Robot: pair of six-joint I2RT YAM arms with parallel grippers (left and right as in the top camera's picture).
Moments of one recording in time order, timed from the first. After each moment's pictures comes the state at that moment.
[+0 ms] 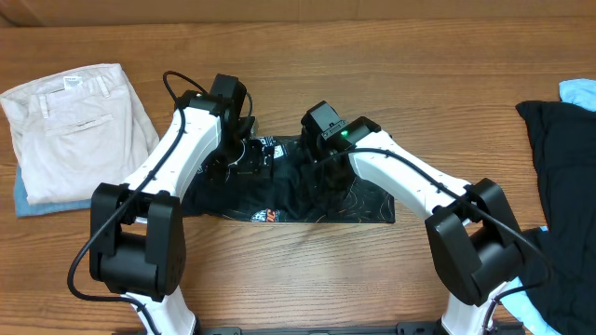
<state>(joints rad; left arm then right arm) -0.23 1.91 1.41 -1.08 0.23 -0.19 0.60 1.94 1.38 -0.87 -0.28 0.23</state>
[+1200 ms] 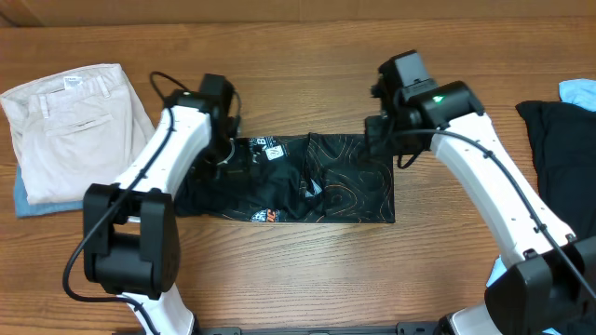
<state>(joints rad) -0.15 1.91 1.41 -1.11 0.17 -0.21 0.32 1.70 1.52 -1.12 -0.08 0.24</state>
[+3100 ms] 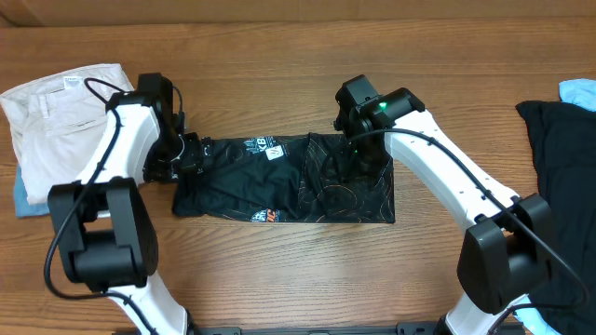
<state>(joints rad) 0.07 1.96 1.41 -1.06 0.07 -0.15 0.47 1.85 1.51 -1.19 -0.19 0.25</state>
